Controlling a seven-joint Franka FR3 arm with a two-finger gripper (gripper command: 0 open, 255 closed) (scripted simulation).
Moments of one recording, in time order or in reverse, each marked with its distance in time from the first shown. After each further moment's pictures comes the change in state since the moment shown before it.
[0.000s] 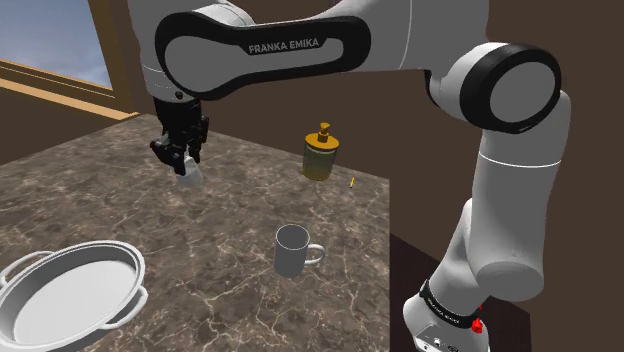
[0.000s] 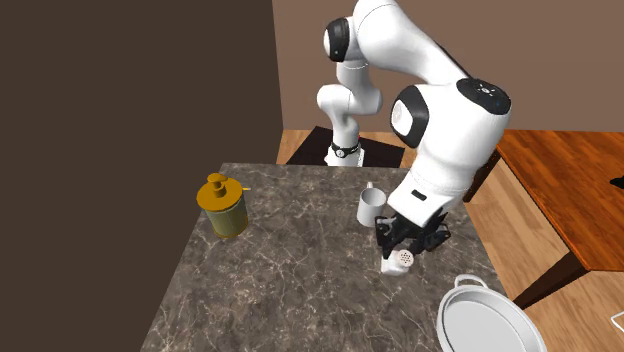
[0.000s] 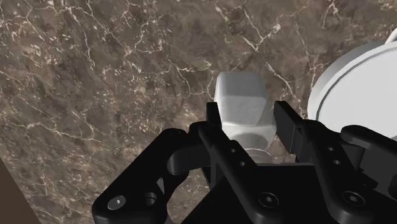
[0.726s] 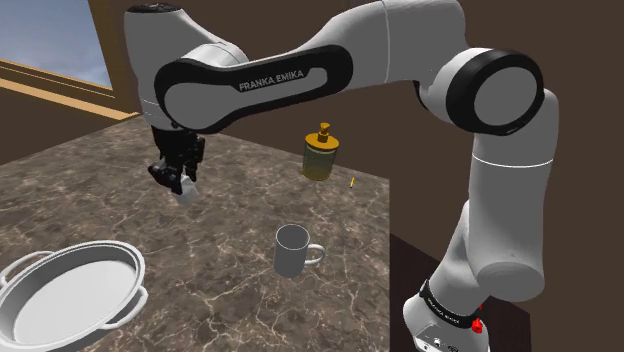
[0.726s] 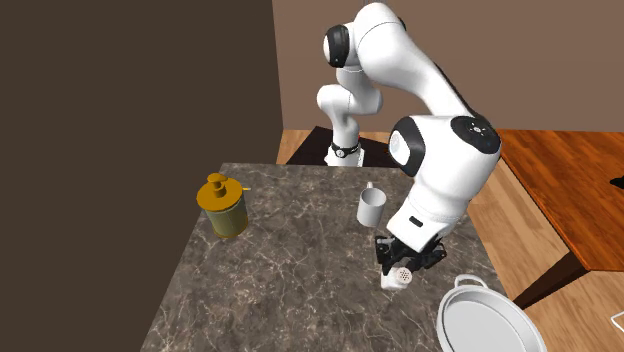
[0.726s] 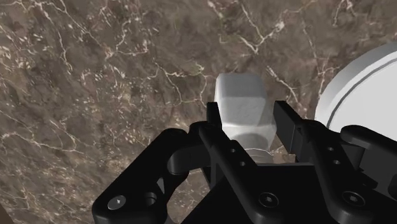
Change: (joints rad) arm 0.011 0.052 -0.004 -0.056 -0.024 0.101 0.034
